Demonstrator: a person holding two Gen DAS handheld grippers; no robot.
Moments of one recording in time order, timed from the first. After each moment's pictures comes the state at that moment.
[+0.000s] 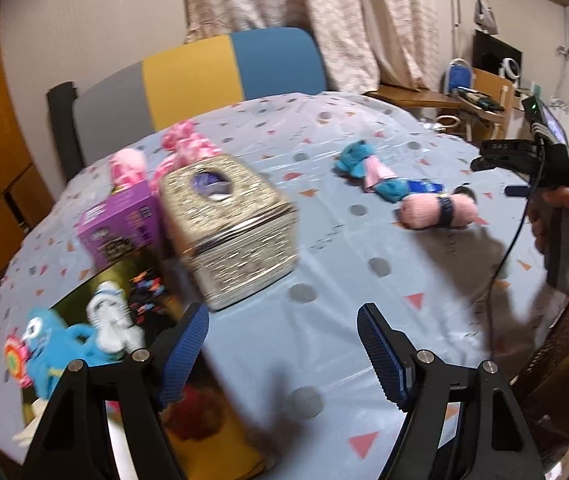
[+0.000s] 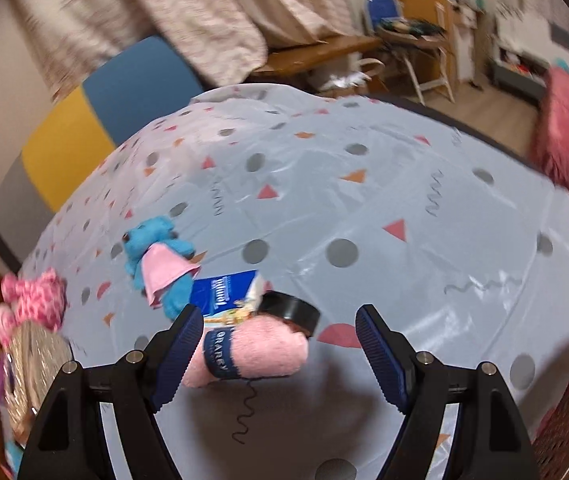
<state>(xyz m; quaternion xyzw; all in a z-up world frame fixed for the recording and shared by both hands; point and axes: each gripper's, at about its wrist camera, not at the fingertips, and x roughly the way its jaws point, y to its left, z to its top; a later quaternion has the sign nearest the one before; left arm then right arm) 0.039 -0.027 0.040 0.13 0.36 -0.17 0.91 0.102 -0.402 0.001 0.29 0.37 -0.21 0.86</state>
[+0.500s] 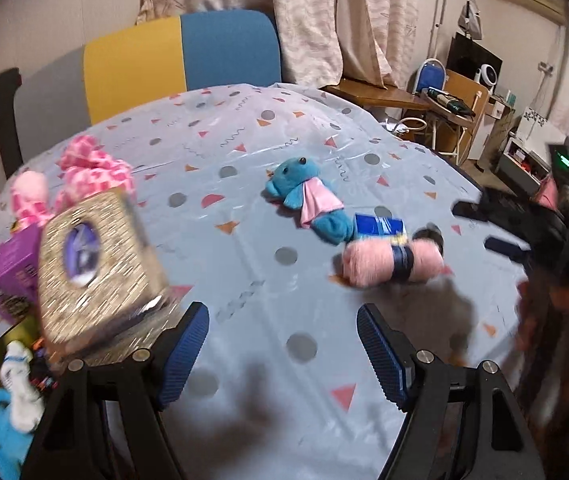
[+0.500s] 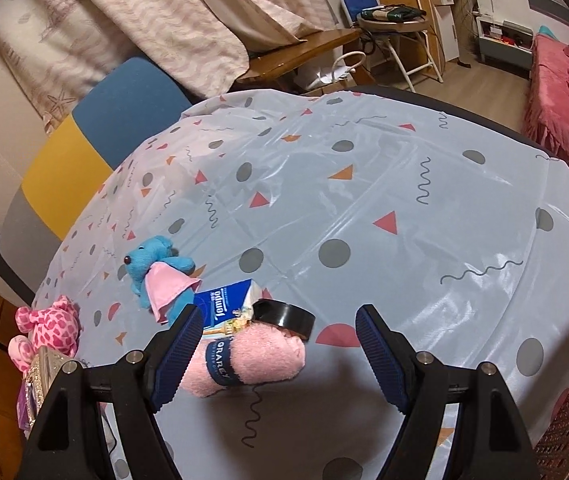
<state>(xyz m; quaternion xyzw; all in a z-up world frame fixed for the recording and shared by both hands) 0.123 -0.130 0.041 0.09 0.40 -0.25 0.88 0.093 -0.413 0.003 0.33 0.35 -0.21 0.85</state>
